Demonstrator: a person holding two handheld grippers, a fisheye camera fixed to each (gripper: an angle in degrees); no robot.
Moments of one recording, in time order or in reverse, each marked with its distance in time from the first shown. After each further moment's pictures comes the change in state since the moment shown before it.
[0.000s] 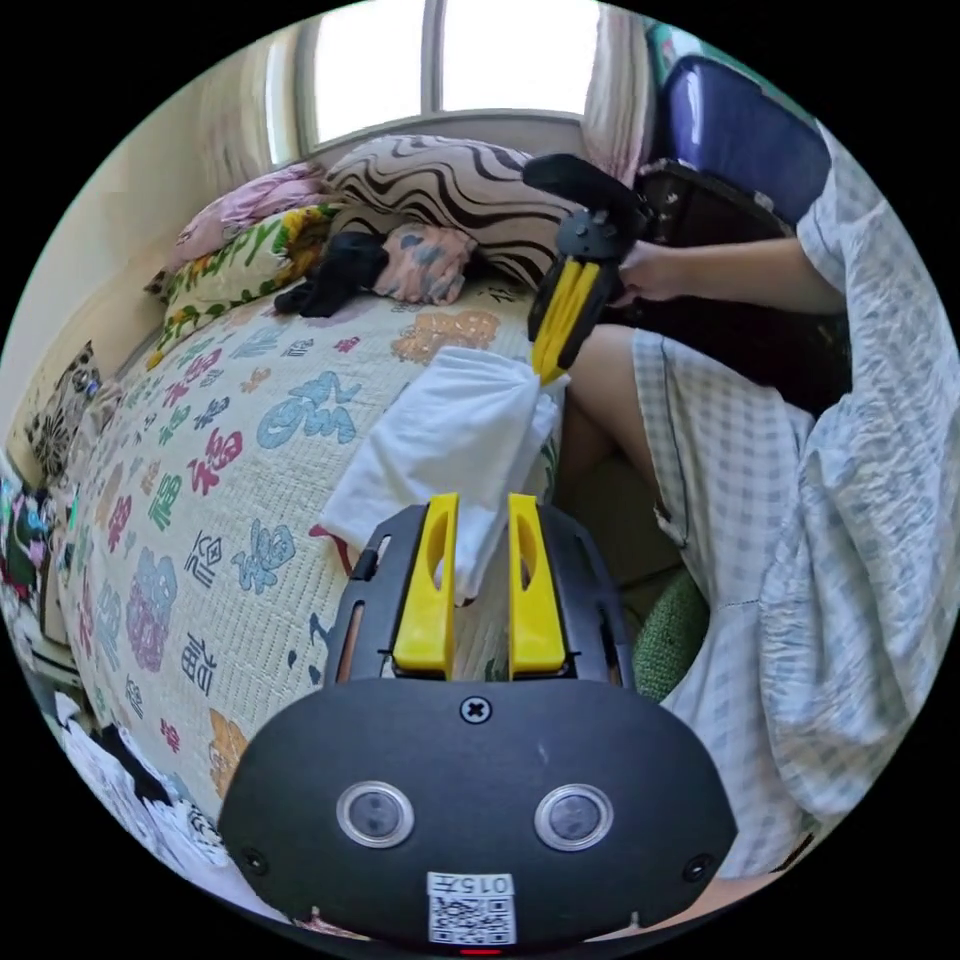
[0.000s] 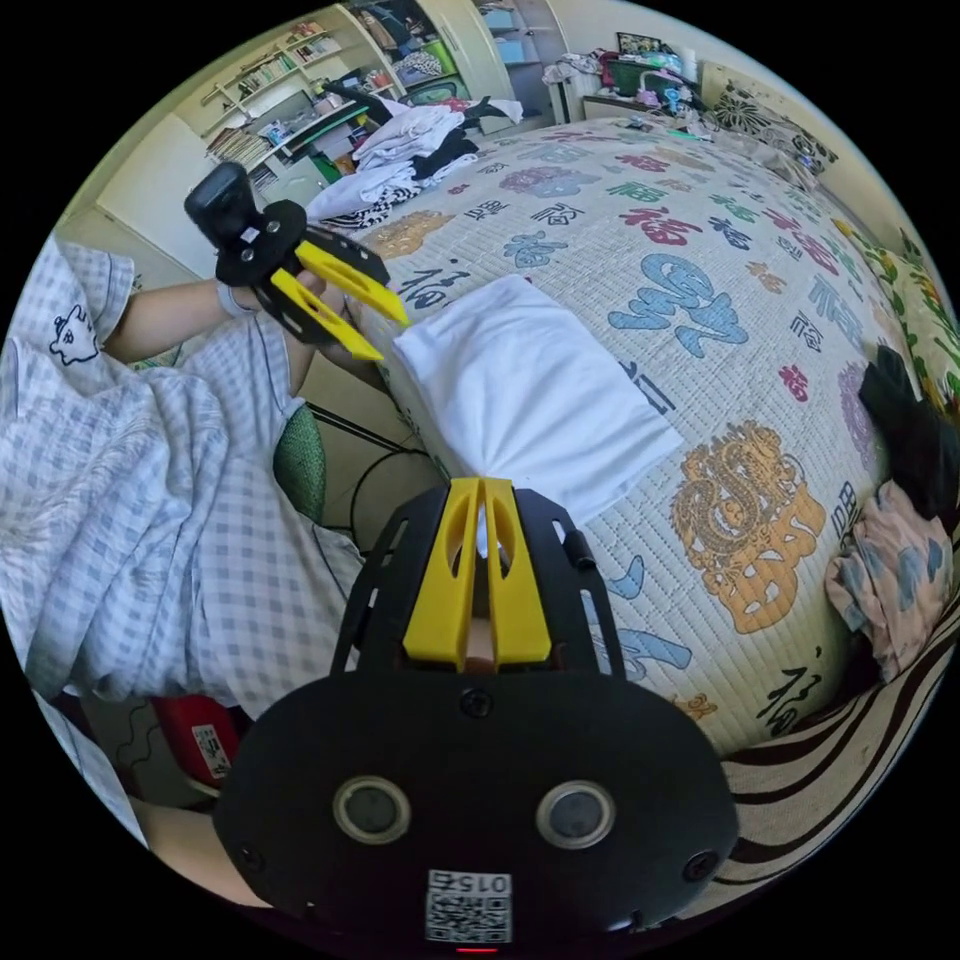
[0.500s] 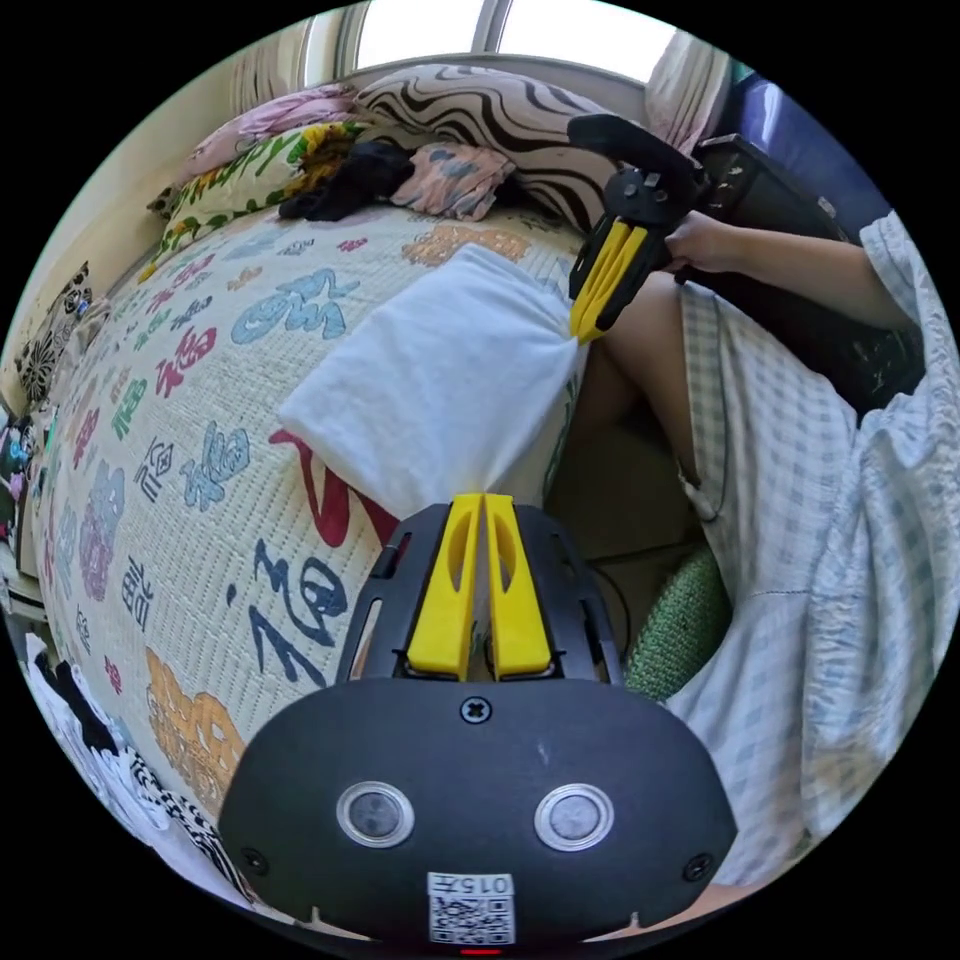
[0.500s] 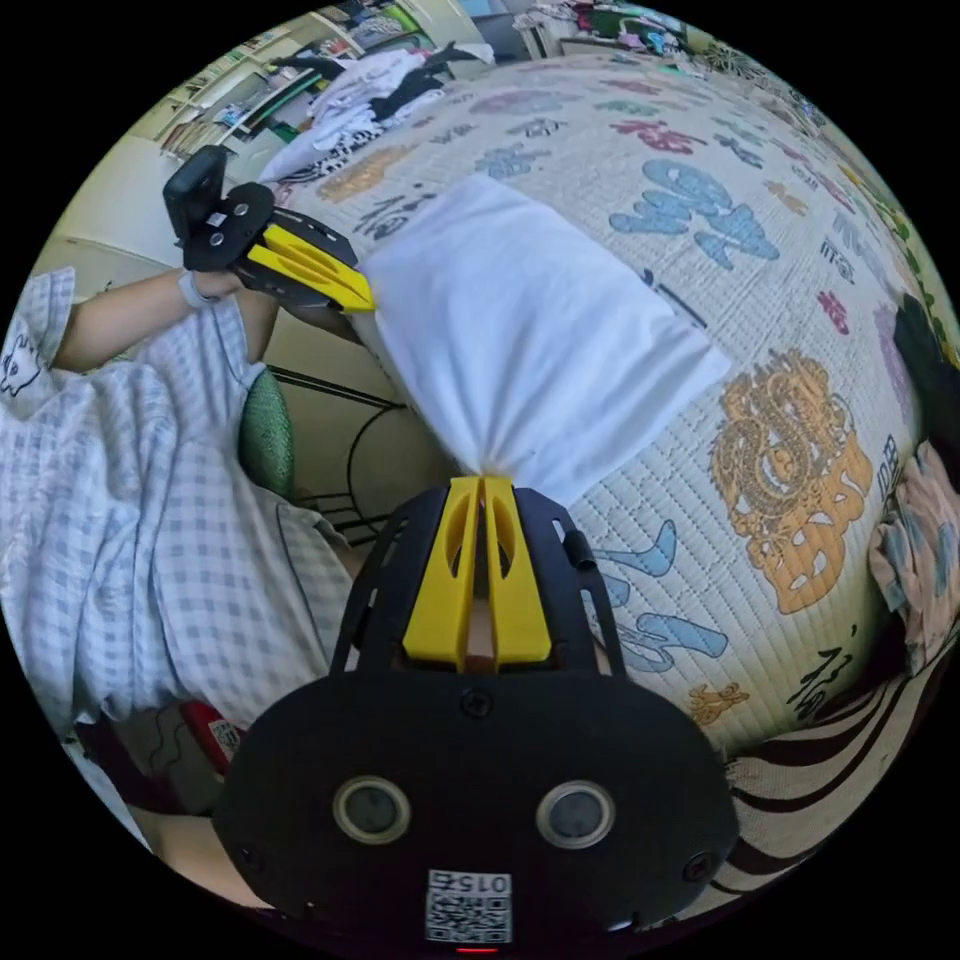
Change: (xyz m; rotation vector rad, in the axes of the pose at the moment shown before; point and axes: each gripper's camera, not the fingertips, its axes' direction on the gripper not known) left arm -0.053 0.030 0.056 -0.140 0.061 -0.194; right arm 0.065 0.016 0.021 -0.164 -0.028 0.072
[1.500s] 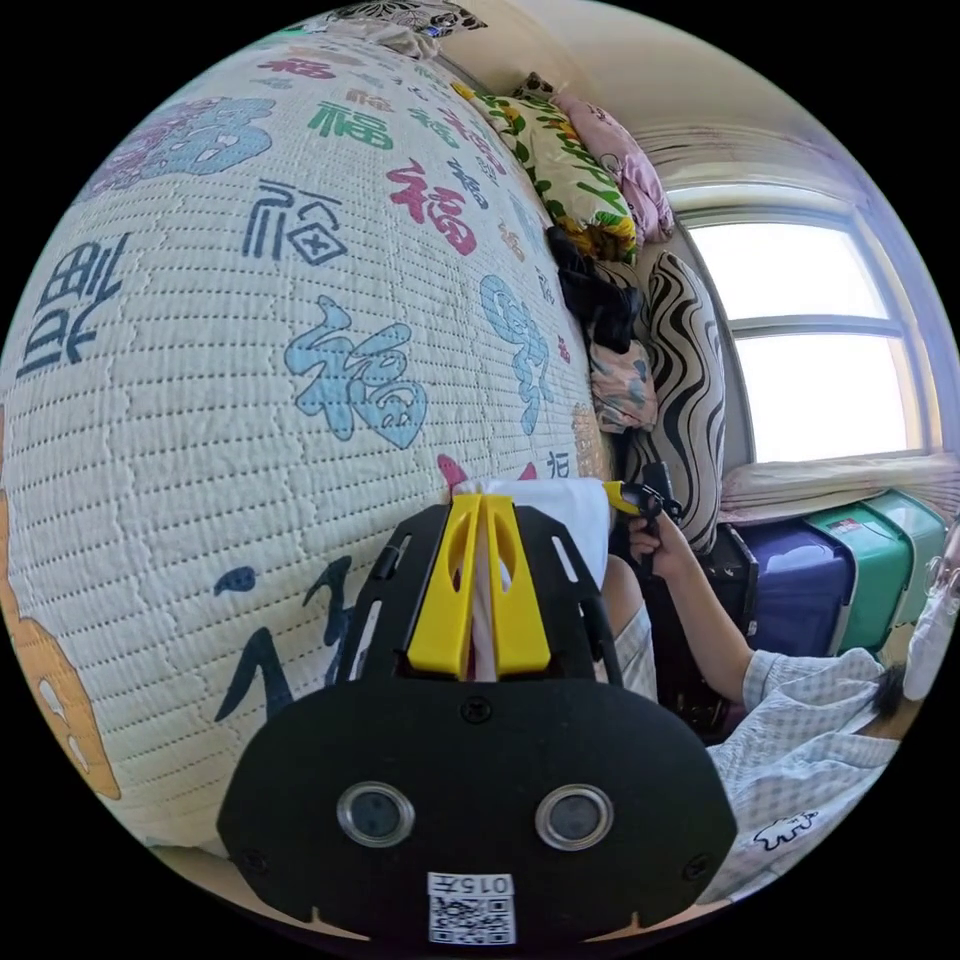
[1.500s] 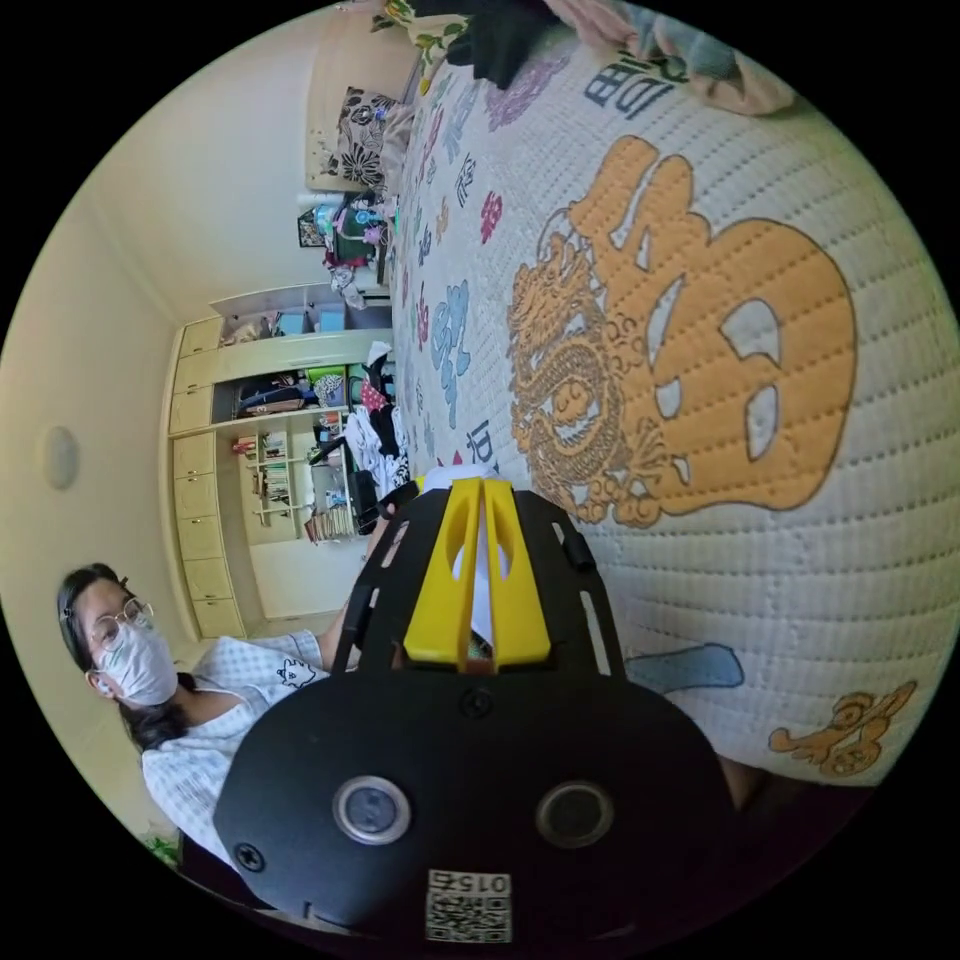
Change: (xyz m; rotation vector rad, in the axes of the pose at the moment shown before) left arm -0.353 0.082 0.000 0.309 0.544 -0.890; right arm 0.325 0.084 -0.061 0.563 -0.858 0.771
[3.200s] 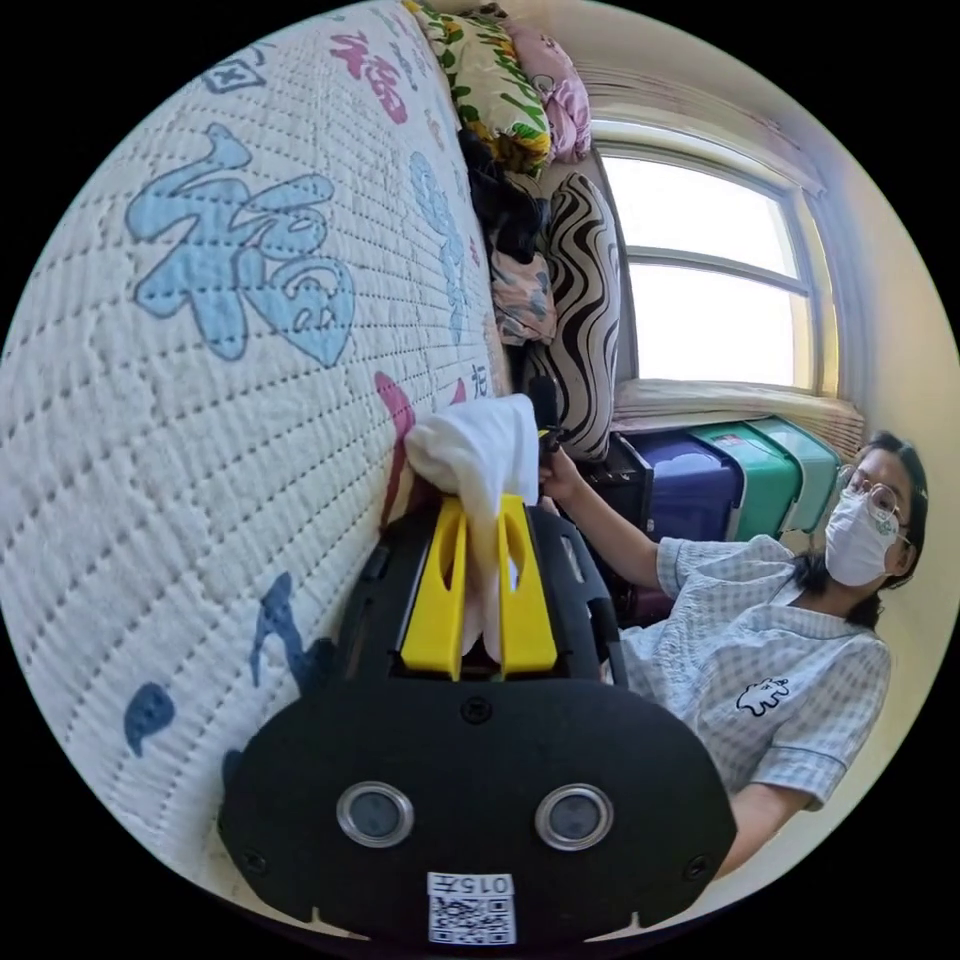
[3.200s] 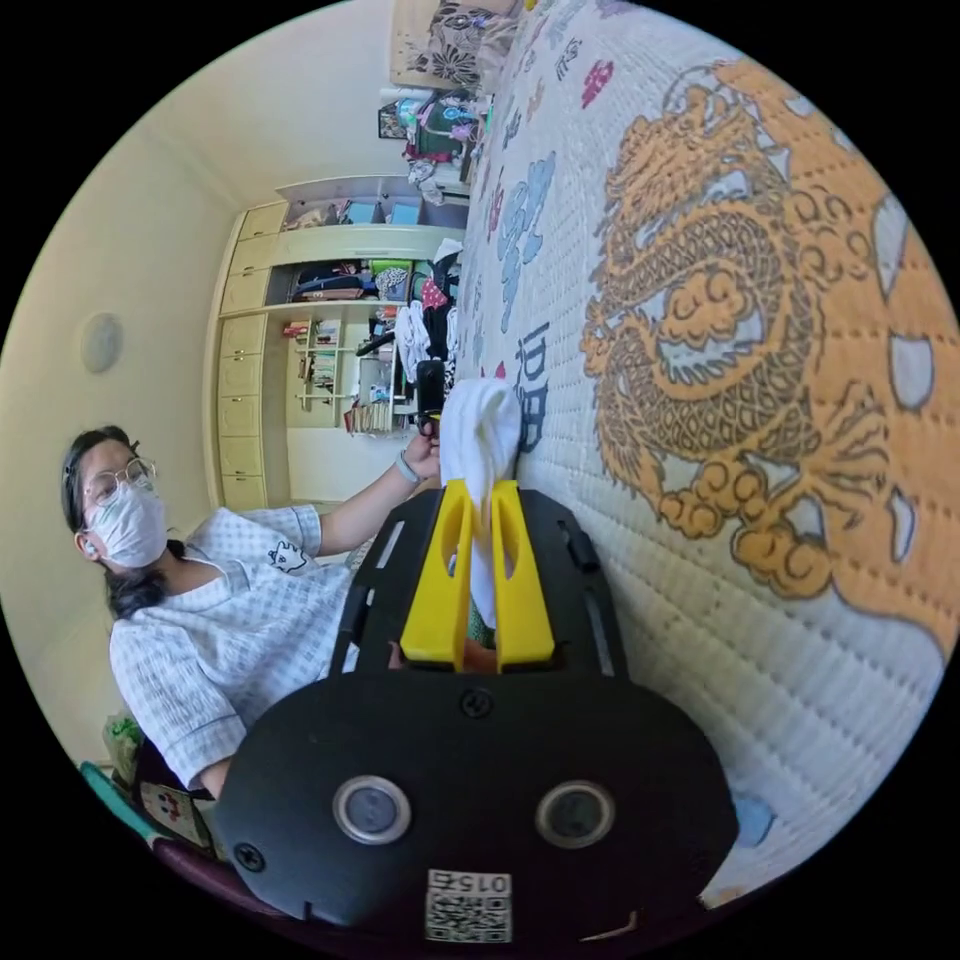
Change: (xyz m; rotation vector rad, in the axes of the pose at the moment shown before) left arm -0.044 -0.098 -0.284 -0.269 0.420 0.129; right arm 0.135 -0.130 0.194 -0.269 -0.141 -0.246
